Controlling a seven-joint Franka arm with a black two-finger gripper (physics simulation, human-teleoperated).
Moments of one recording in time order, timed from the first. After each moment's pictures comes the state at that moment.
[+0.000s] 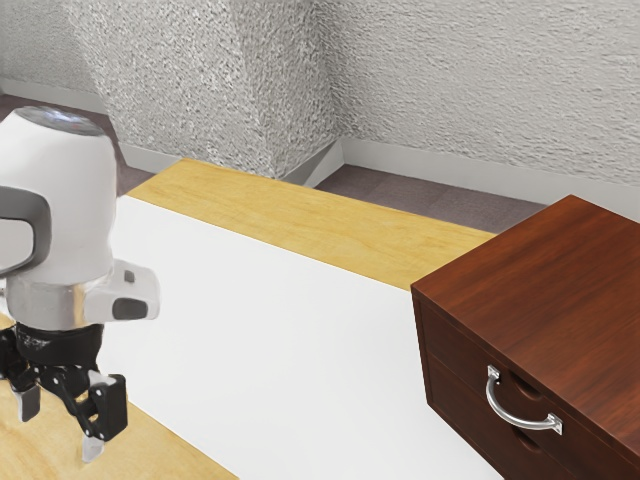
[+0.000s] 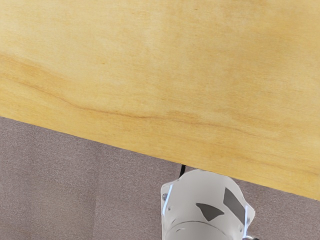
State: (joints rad) arm -0.36 -0.59 0.21 -2.15 0.23 1.20 -0.36
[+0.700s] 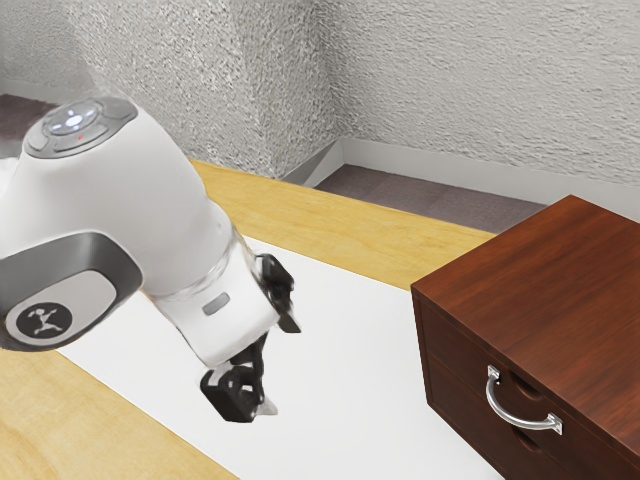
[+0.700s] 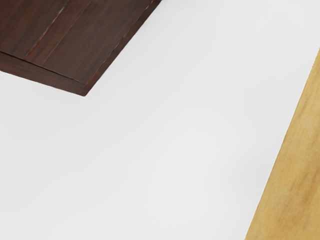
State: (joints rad) arm -0.62 -0.50 0.19 -2.18 0.22 1.95 0.81
